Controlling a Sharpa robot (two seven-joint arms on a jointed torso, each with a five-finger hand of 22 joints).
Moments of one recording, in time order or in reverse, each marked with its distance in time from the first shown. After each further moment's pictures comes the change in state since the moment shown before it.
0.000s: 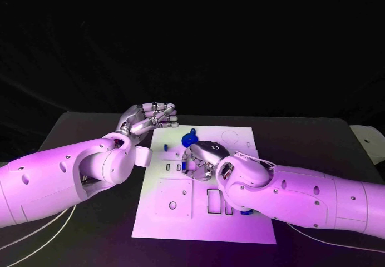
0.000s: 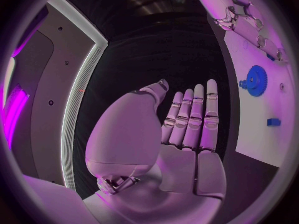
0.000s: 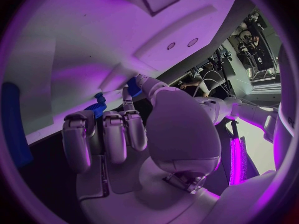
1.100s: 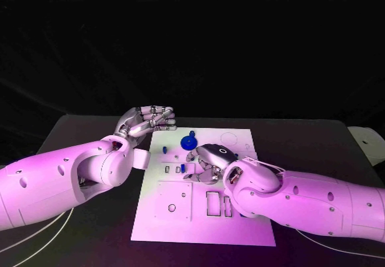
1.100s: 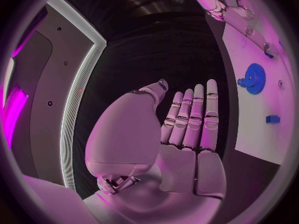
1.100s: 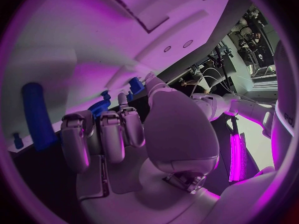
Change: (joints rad) left arm 0.000 -0.001 0.000 -0.008 -0.012 0.000 -0.017; left_hand -0.019 -0.003 0.003 -0.003 0.000 0.008 0.000 0.000 0.000 0.006 -0.006 0.000 0.000 0.008 -0.008 -0.004 0.011 0.000 0.002 -0.002 0.009 -0.001; right arm -0.004 -0.078 -0.001 0.074 0.014 -0.044 -0.004; right_hand 0.008 -0.003 -0.284 0.155 -0.124 -0.152 0.067 -0.130 -0.068 -0.021 0.057 -0.068 0.001 -0.002 0.045 0.000 0.000 0.000 -0.002 0.038 0.000 0.000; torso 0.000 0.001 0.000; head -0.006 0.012
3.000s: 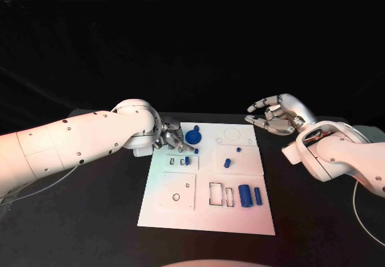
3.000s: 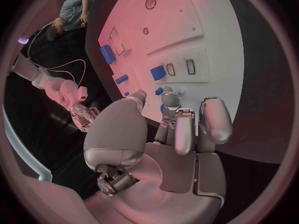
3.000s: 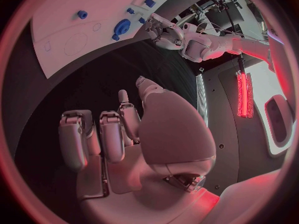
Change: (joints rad) left arm 0.136 0.212 -0.020 -0.172 -1.046 0.637 -0.978; left_hand -0.331 0.063 -0.218 0.110 0.000 -0.013 -0.131 0.470 0.354 0.177 -0.177 0.962 0.801 0.505 -0.194 1.252 1.056 -0.071 0.473 -0.205 0.999 0.979; right arm 0.142 -0.357 0.014 0.040 0.640 -0.157 0.418; right_hand 0.075 0.036 0.072 -0.006 0.136 0.049 -0.017 0.074 0.007 -0.064 -0.018 -0.072 -0.001 0.000 -0.008 -0.039 0.000 -0.008 0.000 -0.008 -0.062 0.000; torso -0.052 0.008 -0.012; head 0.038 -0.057
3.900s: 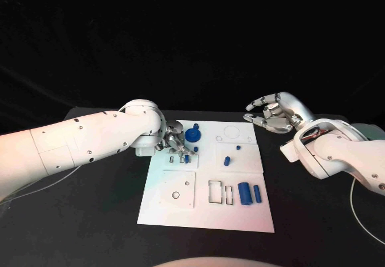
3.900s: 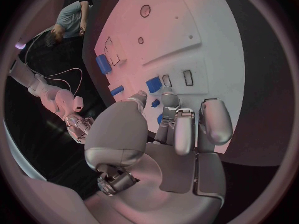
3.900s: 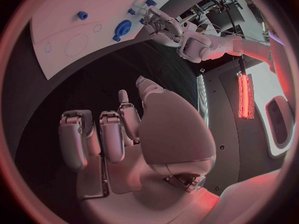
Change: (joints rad) left arm 0.000 0.052 -0.027 -0.049 -0.014 0.081 -0.019; left_hand 0.005 0.013 -0.003 -0.003 0.000 -0.004 -0.004 0.003 0.009 0.000 0.000 0.000 -0.013 0.000 0.000 0.006 0.000 0.000 0.003 -0.004 0.007 0.017; right arm -0.001 0.014 0.000 -0.008 -0.011 0.000 -0.016; right_hand 0.000 0.000 0.000 0.000 0.009 -0.004 -0.004 0.000 0.000 0.000 0.000 0.000 0.000 0.000 0.000 0.000 0.000 0.000 0.000 0.000 0.000 0.000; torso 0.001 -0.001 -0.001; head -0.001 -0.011
